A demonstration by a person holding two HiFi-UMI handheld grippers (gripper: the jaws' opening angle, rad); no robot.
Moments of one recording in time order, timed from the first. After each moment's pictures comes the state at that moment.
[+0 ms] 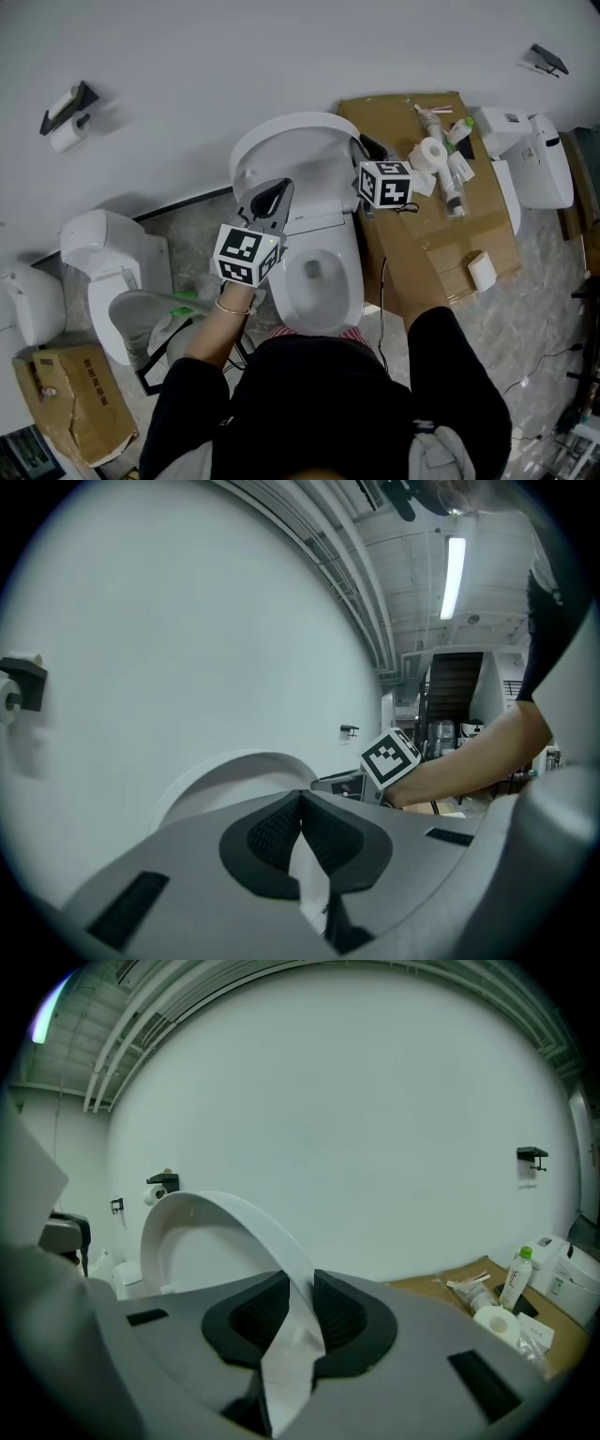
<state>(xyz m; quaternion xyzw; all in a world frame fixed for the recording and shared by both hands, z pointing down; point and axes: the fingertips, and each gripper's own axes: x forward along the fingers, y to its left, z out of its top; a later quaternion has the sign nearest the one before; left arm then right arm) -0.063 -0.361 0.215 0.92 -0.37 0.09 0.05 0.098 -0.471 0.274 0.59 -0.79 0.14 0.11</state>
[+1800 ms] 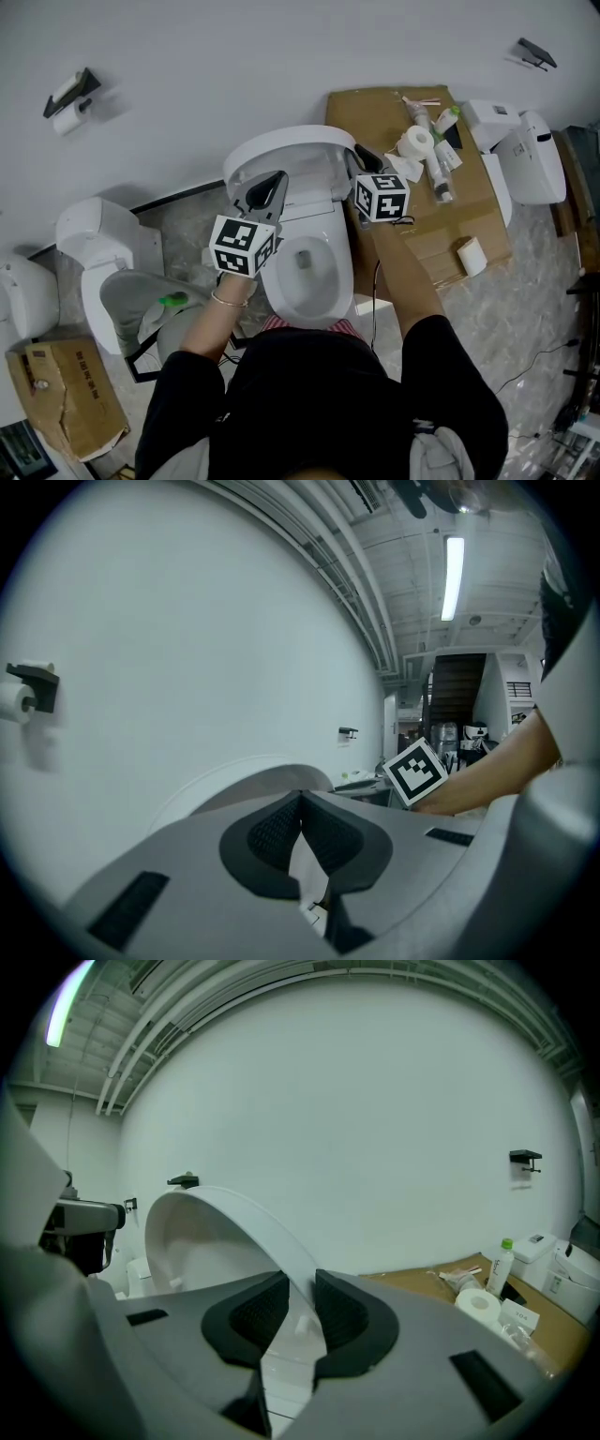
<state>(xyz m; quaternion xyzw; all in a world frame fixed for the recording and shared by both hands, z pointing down) -0.052 -0.315 0.208 0.92 -0.38 0.08 0.06 0.104 -0.391 0.274 0.58 -0.80 0.13 0.09</state>
